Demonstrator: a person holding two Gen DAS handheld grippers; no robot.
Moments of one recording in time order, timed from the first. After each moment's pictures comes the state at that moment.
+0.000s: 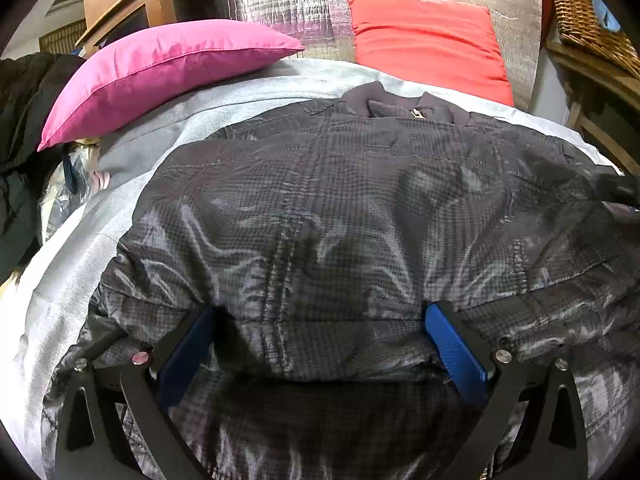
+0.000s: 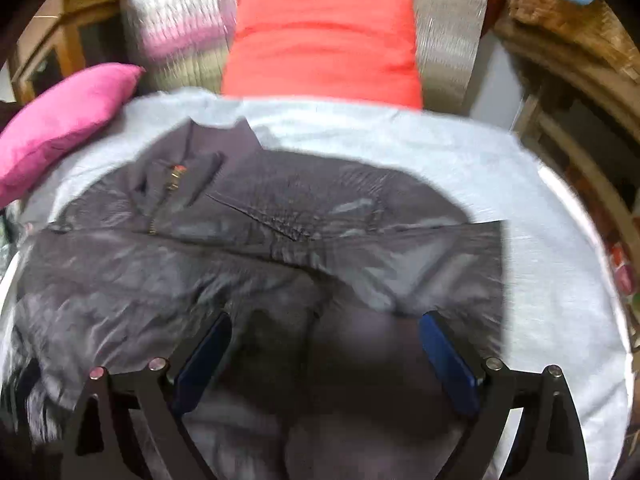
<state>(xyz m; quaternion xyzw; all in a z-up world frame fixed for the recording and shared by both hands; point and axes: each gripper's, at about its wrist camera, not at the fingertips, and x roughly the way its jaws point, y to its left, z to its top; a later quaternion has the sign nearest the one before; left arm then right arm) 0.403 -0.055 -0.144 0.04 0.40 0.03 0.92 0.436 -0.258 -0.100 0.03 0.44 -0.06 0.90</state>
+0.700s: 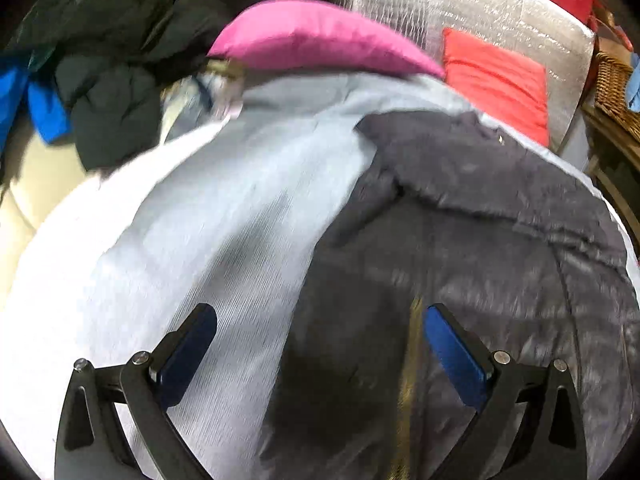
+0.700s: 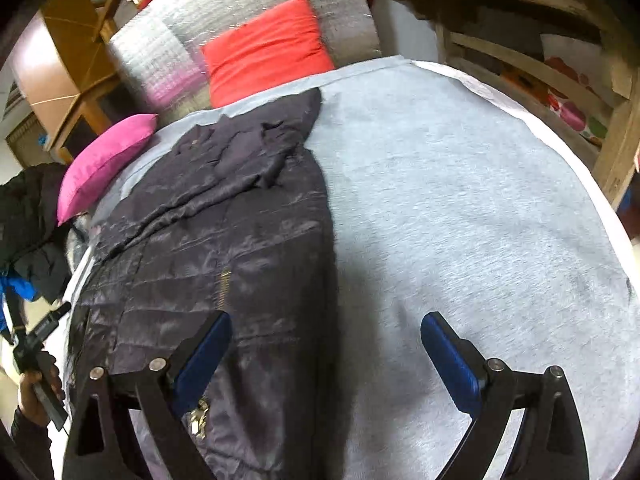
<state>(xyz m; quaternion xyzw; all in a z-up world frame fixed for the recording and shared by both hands) 0.243 0.131 -0.109 -0.06 0.42 0.07 0.90 0.155 -0.346 -0.113 0.19 0.42 -0.03 0.89</state>
